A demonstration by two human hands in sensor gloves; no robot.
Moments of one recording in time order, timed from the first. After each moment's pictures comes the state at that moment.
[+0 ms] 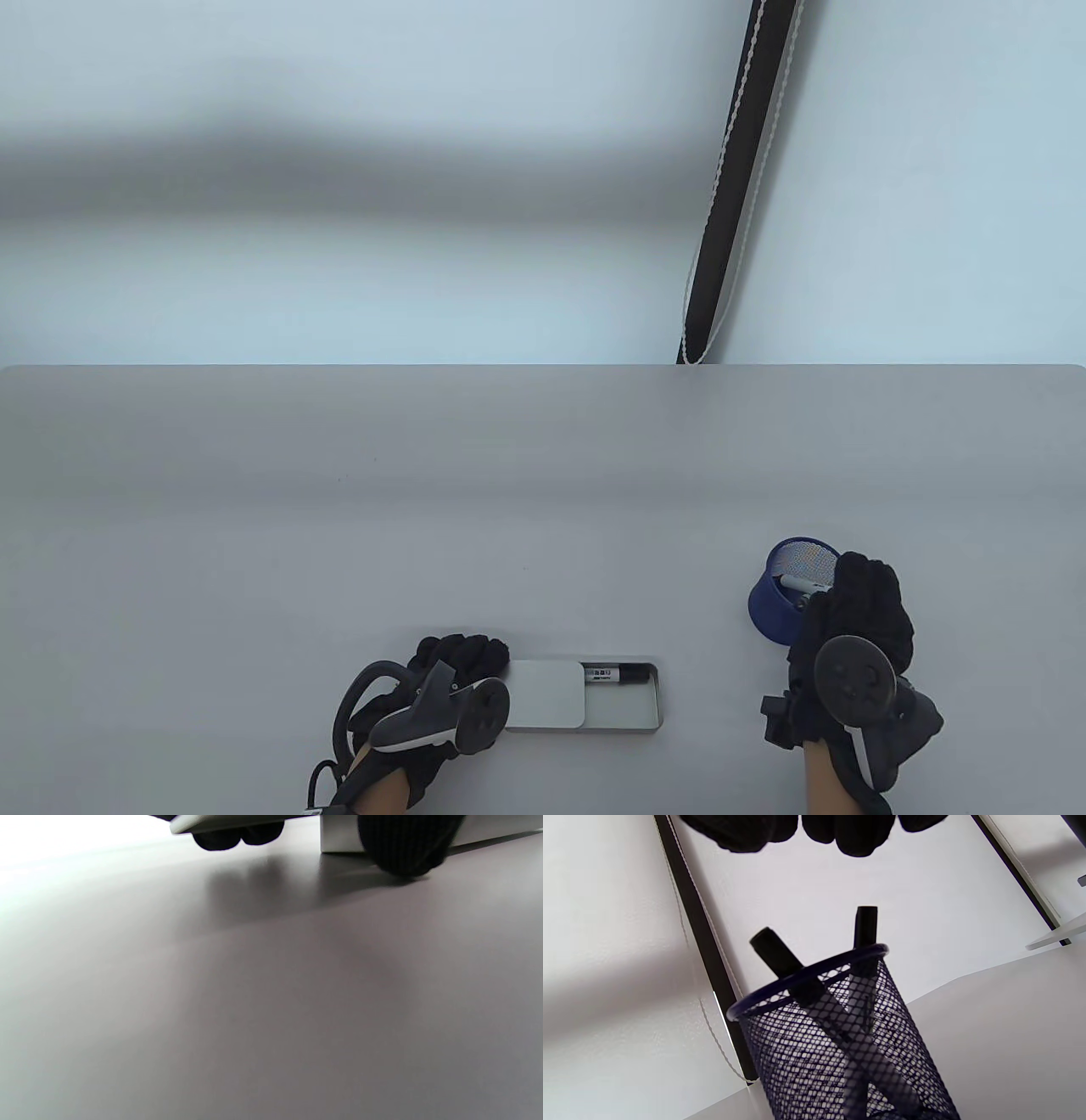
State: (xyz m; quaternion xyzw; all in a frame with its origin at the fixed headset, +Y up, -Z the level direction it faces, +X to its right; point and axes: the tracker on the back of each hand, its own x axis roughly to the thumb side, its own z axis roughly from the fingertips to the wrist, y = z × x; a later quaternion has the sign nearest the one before) left_hand -0.129 -0.771 -0.255 -0.15 -0.25 -0.08 0.95; right_hand 0.249 -0.698 -0.245 -0.19 -0.30 0.92 0.18
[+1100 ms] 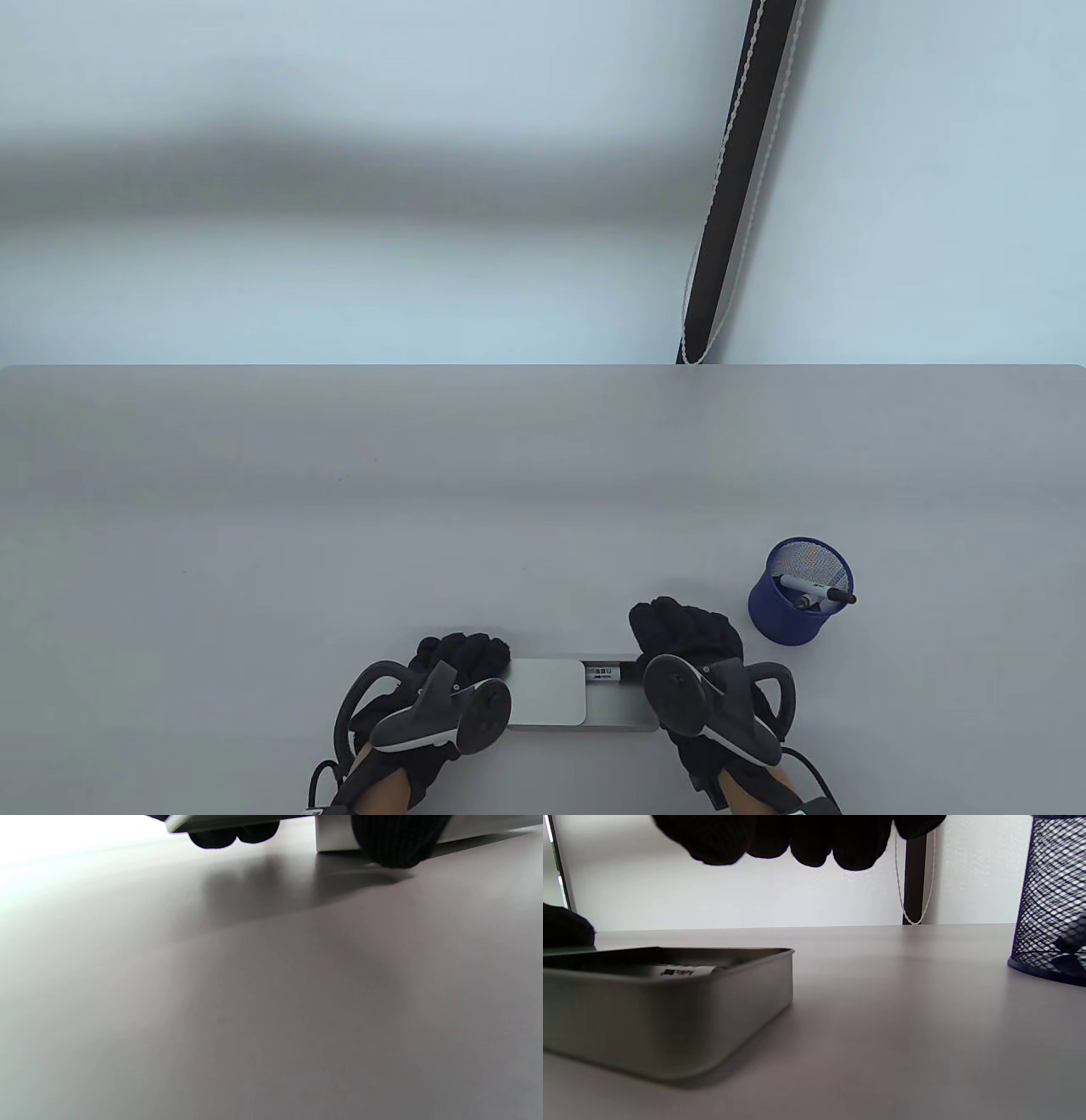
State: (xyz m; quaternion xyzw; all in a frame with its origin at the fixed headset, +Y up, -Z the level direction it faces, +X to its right) left_hand -0.128 -0.771 -0.255 -0.15 -0.25 -0.08 0.95; right_hand 0.126 -0.739 -0.257 0.12 -0.05 0.99 0.04
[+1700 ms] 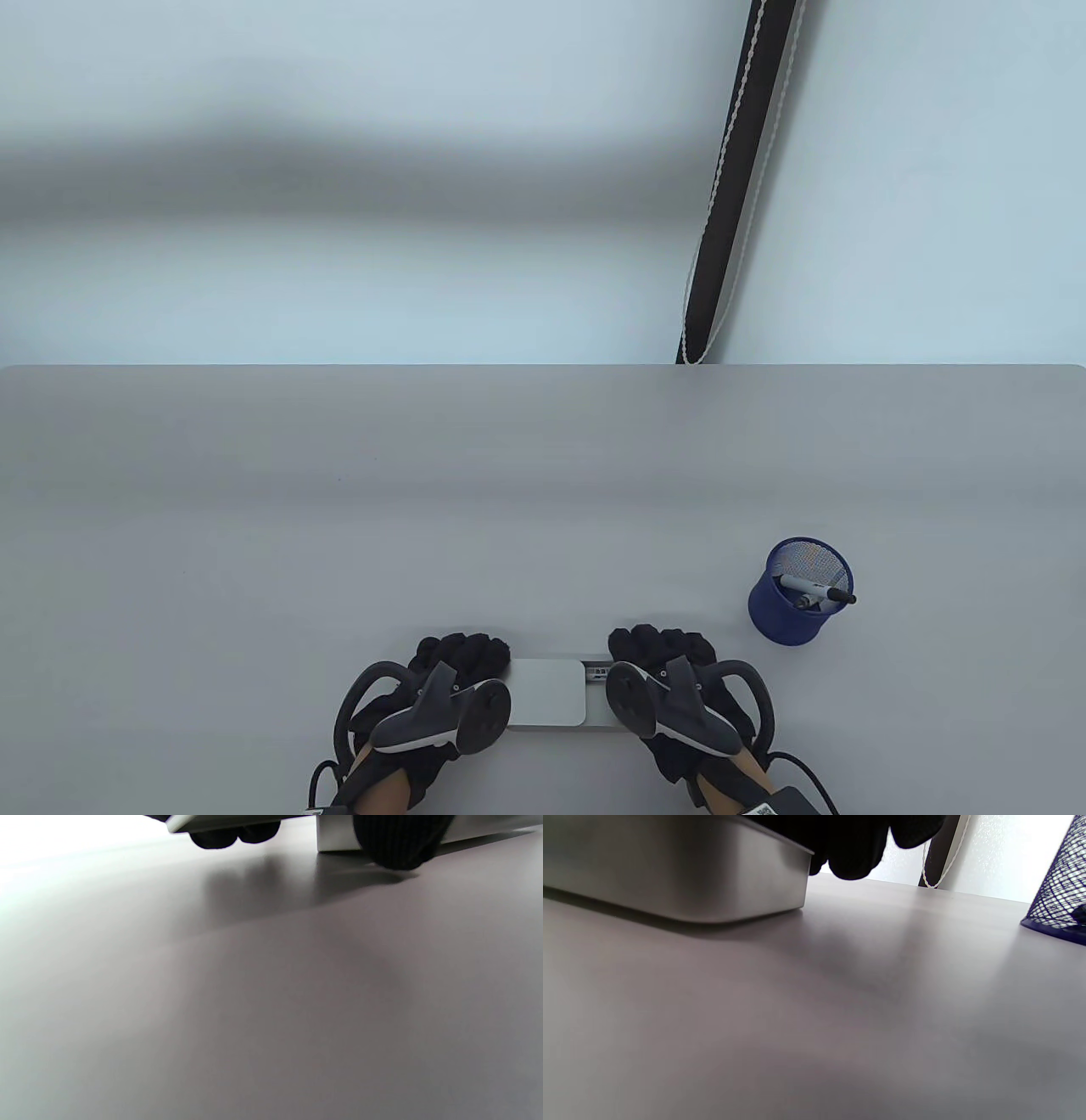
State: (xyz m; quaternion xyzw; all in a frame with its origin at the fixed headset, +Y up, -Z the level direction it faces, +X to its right) left_hand -0.128 -0.771 -0.255 -0.15 -0.25 -0.08 0.95; right_hand 0.105 -0.766 -0.262 0.13 0.02 0.99 -0.06
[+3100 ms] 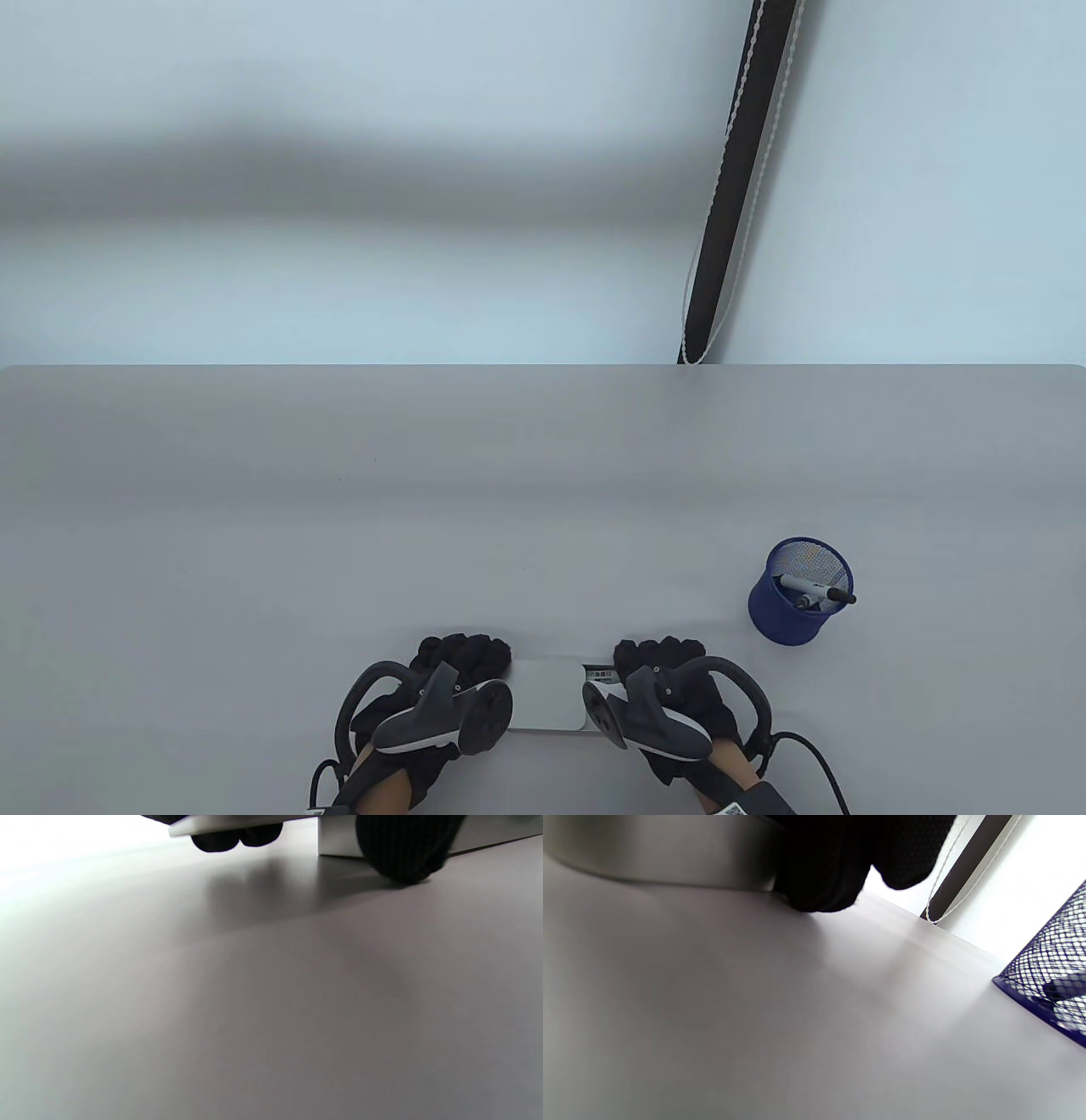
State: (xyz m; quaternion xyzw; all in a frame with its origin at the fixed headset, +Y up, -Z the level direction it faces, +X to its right) left_hand -0.127 -0.771 -0.255 -0.14 -0.25 -0.09 0.95; right_hand 0.088 -0.769 -0.263 0.17 0.00 0.96 -0.21
